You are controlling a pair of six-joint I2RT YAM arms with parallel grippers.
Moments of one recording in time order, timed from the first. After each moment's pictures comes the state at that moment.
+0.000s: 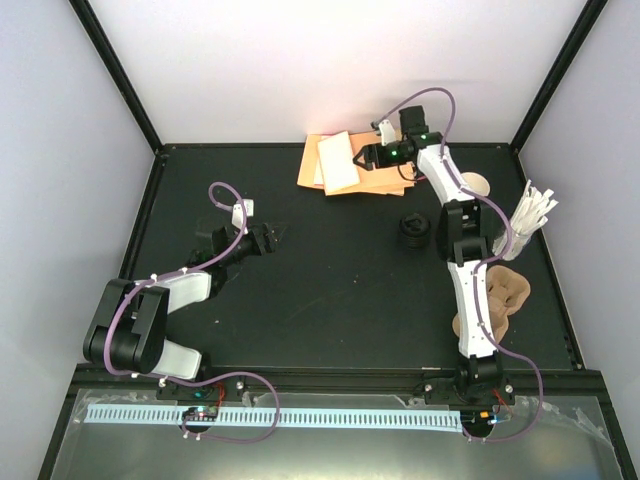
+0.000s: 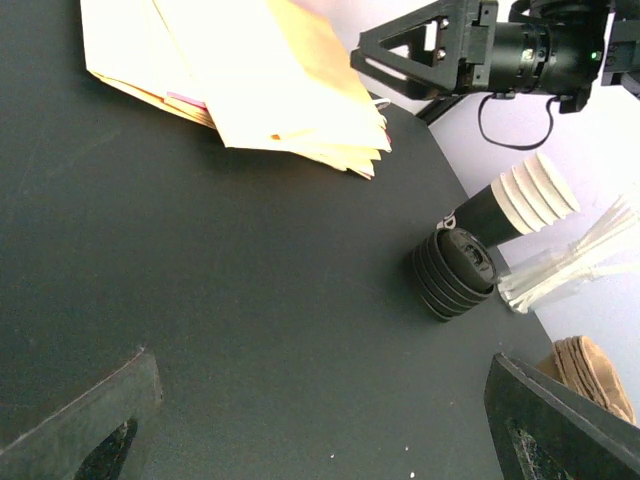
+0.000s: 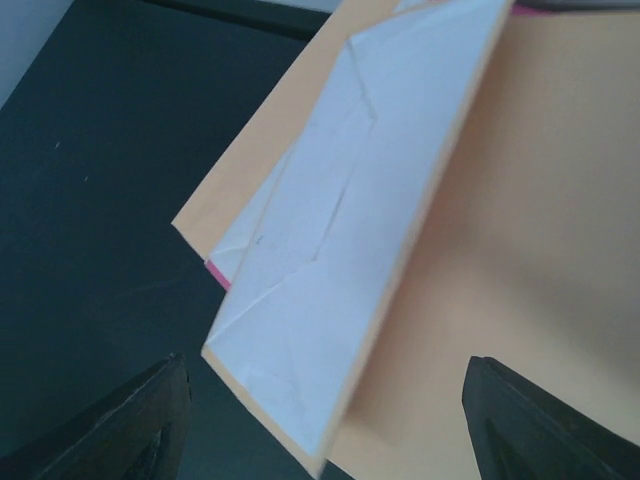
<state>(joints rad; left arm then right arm) -0.19 1.42 0.48 0.61 0.60 -0.58 0.19 2.53 2.39 -0.73 -0.61 -0.05</state>
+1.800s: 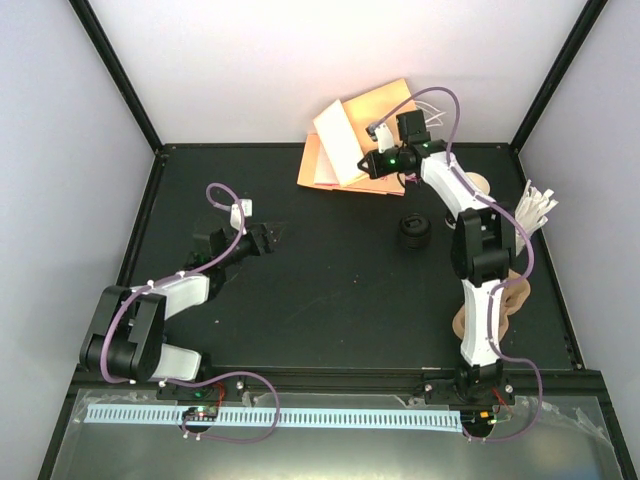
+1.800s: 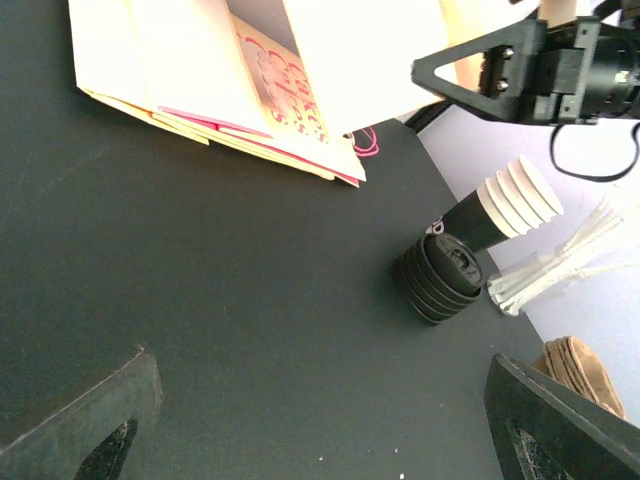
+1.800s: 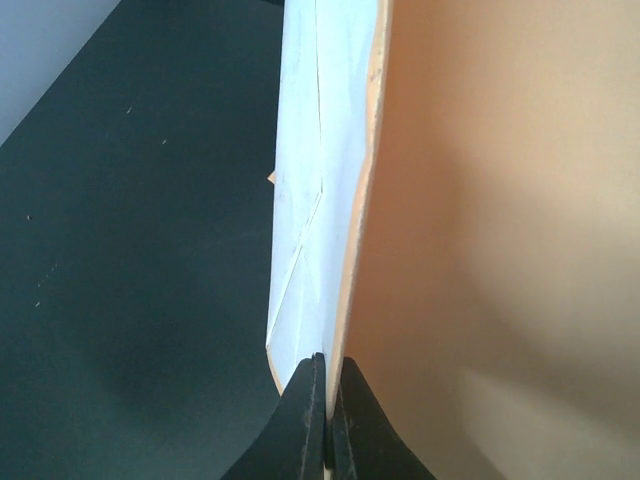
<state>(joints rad) -0.19 1.38 0.47 0.61 0.60 -0.58 0.26 2.19 1.93 -0.58 -0.57 -0.03</state>
